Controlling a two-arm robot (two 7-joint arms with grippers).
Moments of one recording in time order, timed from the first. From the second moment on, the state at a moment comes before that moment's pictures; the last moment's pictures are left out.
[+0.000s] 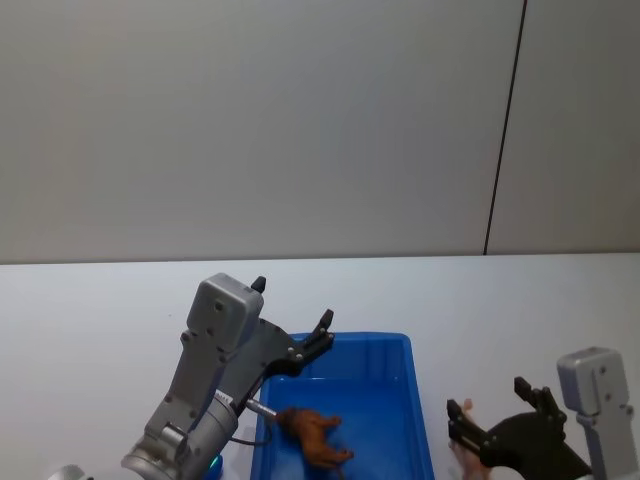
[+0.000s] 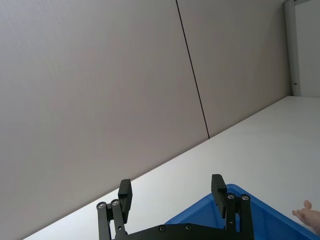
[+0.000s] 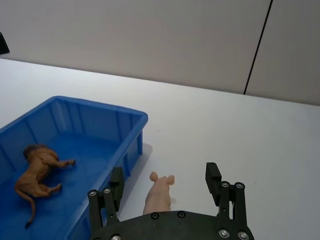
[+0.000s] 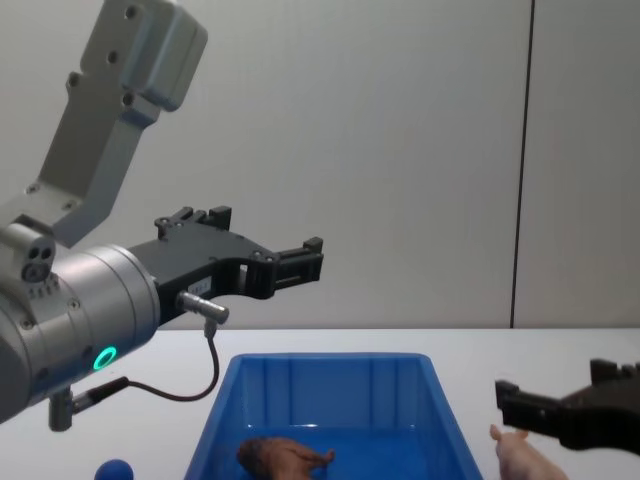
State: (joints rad) left arm -0.24 0.38 0.45 -1.63 -0.20 0.01 -0.01; right arm -0.04 0.23 -0.27 -1.70 0.17 0.18 0.05
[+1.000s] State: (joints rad) left arm -0.24 0.38 0.45 -1.63 -0.20 0.01 -0.01; right arm -0.02 0.18 -0.30 -1.57 0.16 0.22 0.05
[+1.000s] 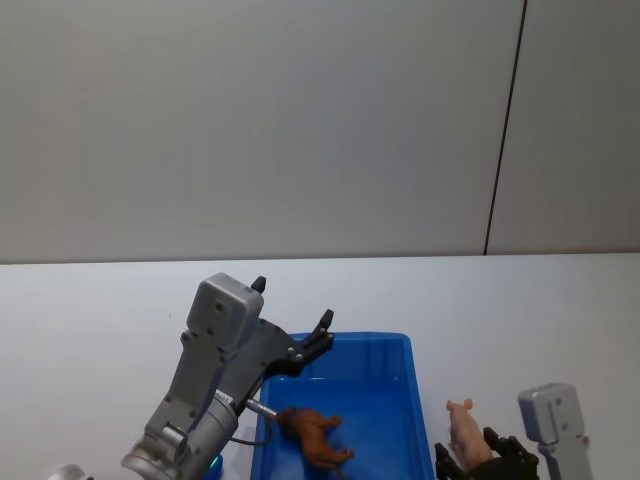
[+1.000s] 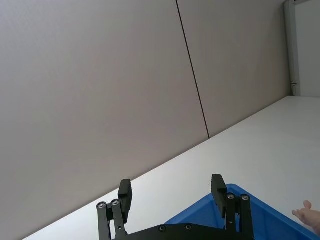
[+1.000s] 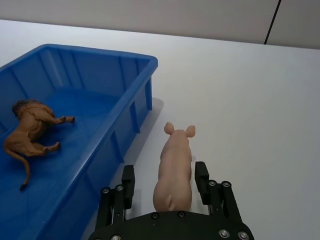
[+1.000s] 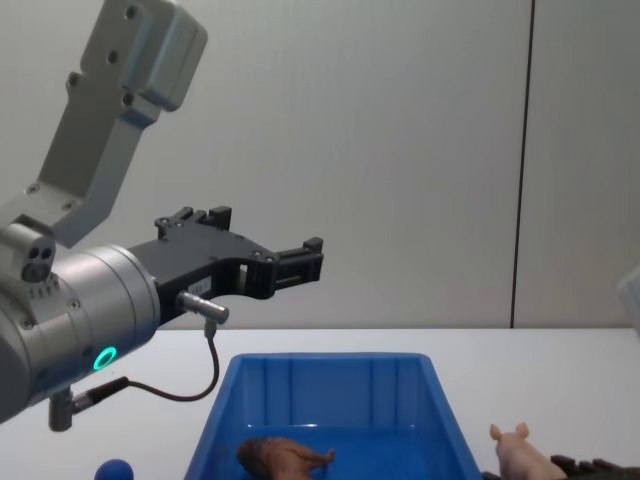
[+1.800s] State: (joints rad) left arm -0.24 0.38 0.45 -1.63 -0.20 0.01 -0.01; right arm -0.02 0.17 -0.30 -1.61 0.12 0.19 0.02
